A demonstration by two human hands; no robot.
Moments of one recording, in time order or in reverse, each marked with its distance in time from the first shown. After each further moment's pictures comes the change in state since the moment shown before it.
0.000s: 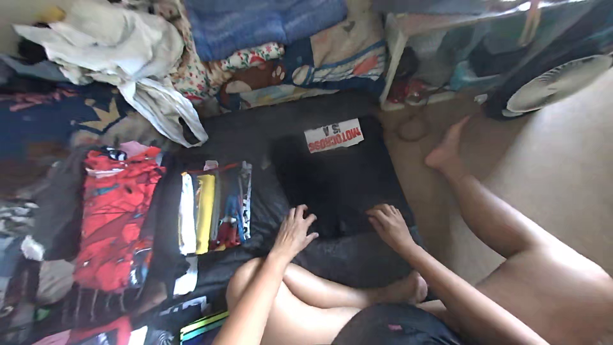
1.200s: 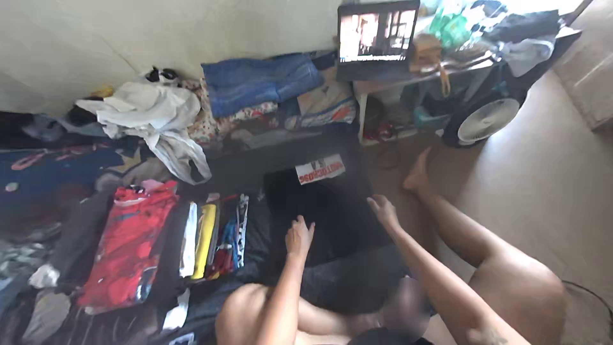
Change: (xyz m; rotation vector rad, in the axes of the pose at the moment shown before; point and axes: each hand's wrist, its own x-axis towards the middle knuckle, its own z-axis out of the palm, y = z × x) left_hand 0.056 0.057 -0.008 -0.142 0.178 -0.512; right_hand 0.079 0.021 -0.060 0.464 0.051 0.731
